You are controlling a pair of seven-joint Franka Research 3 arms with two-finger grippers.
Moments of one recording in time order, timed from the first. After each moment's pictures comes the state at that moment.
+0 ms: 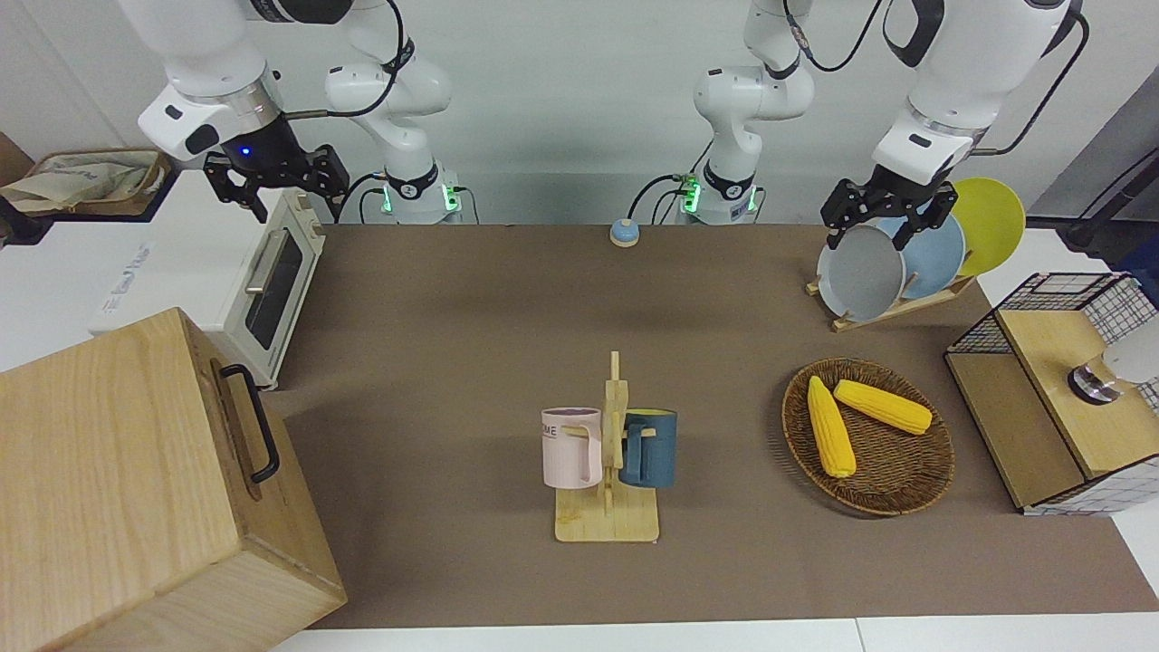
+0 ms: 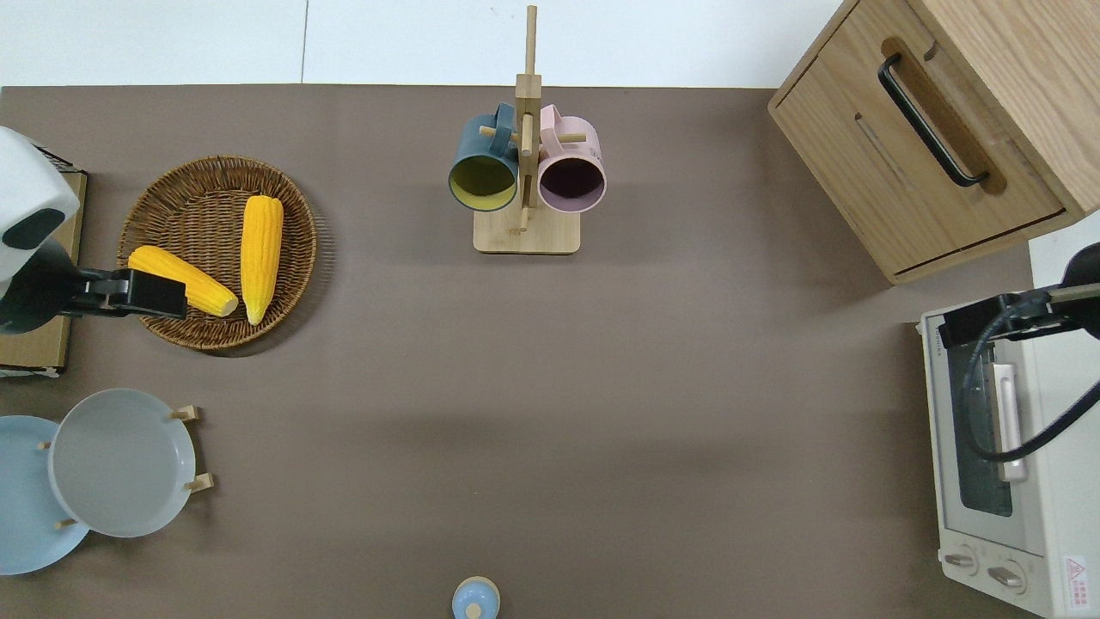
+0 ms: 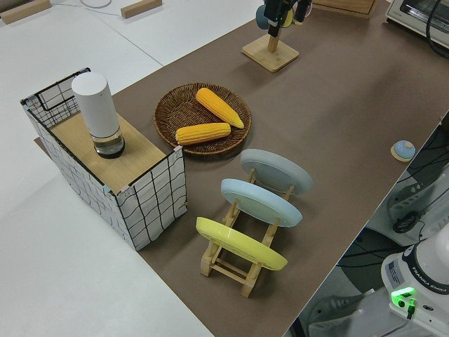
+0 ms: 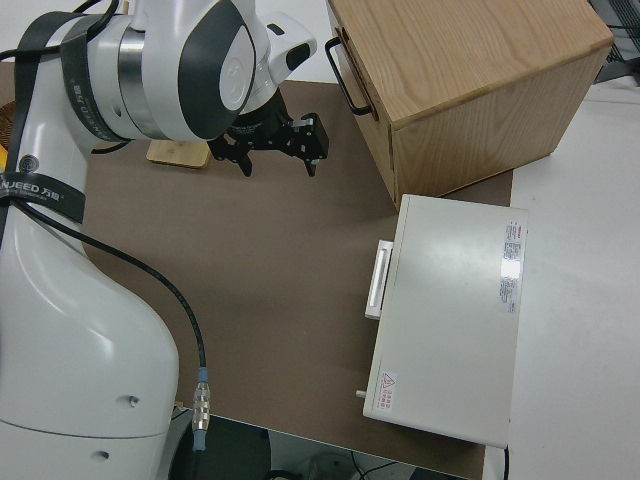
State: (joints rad) left arm -0.04 0.03 -0.02 -1.54 0.00 1.58 0.02; right arm 0.08 0.03 -0.07 -1.47 -0.02 1.40 -0.08
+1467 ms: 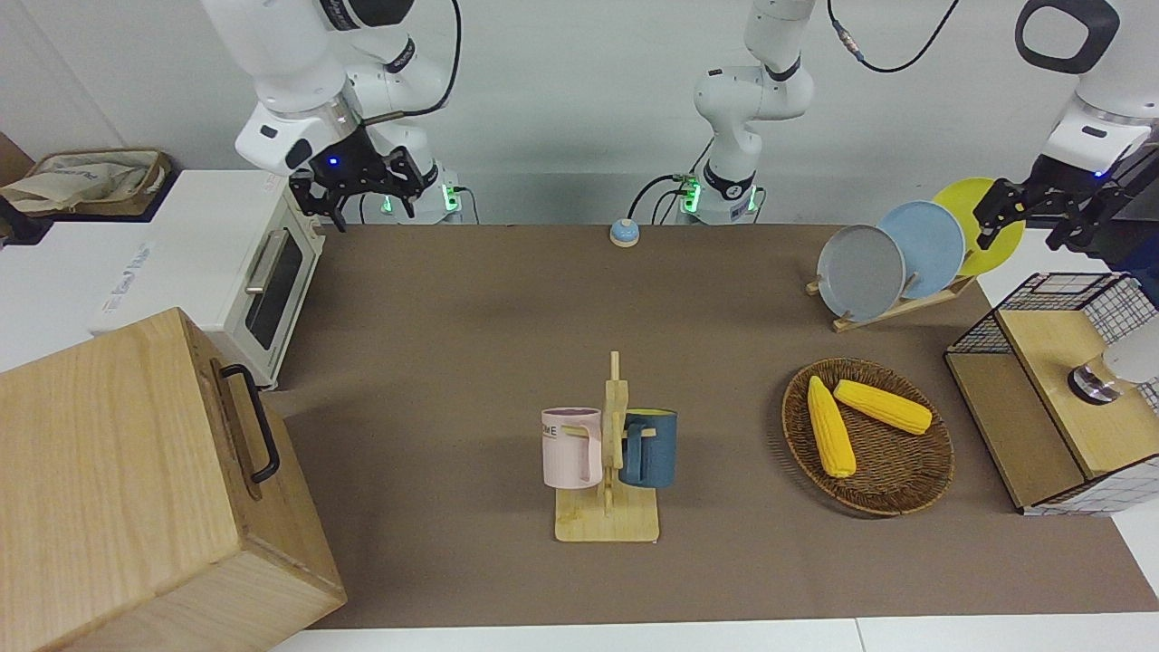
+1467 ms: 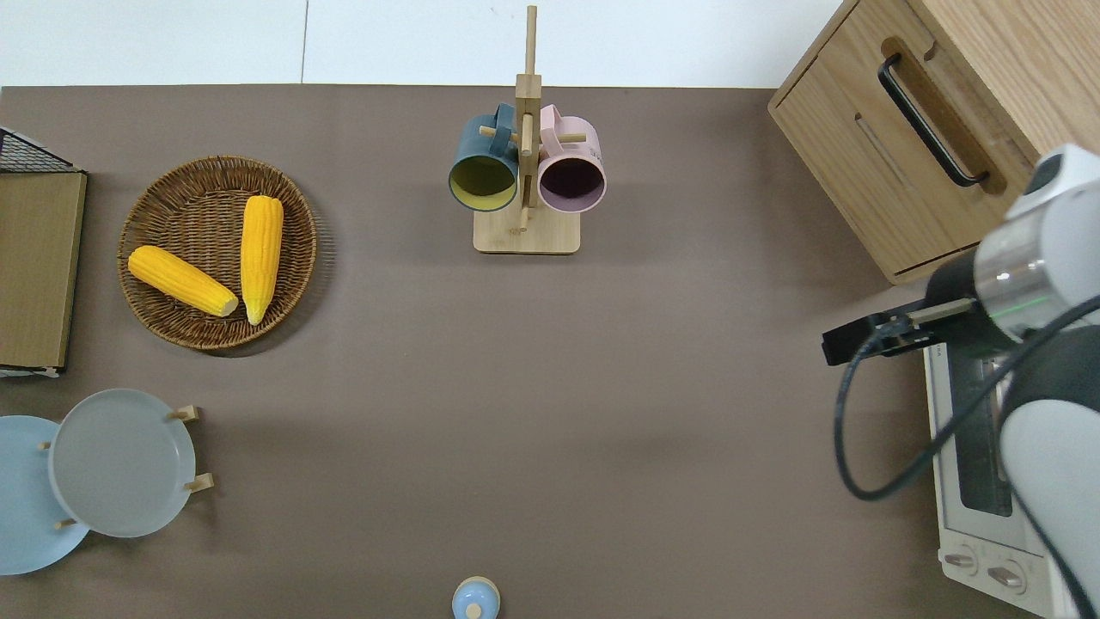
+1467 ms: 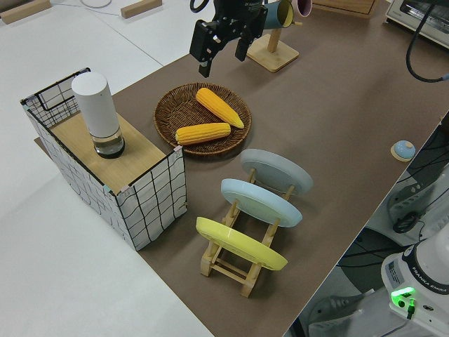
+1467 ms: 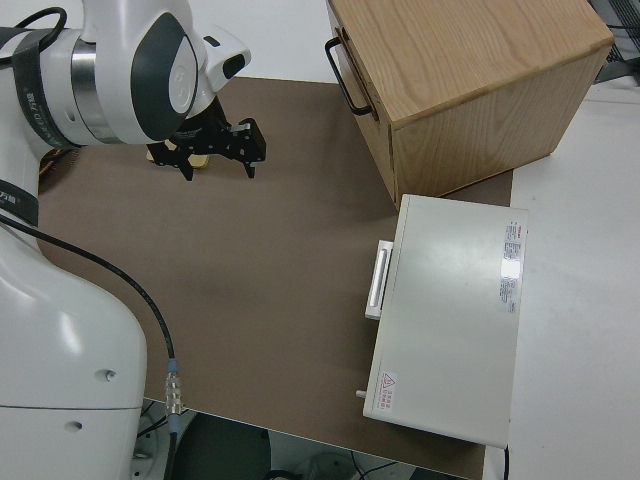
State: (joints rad) left arm -0.03 0.07 0.36 -1.52 0.01 1.72 0.47; right arm 0.21 0.04 -0.06 -1.51 0.09 1.45 -0.03
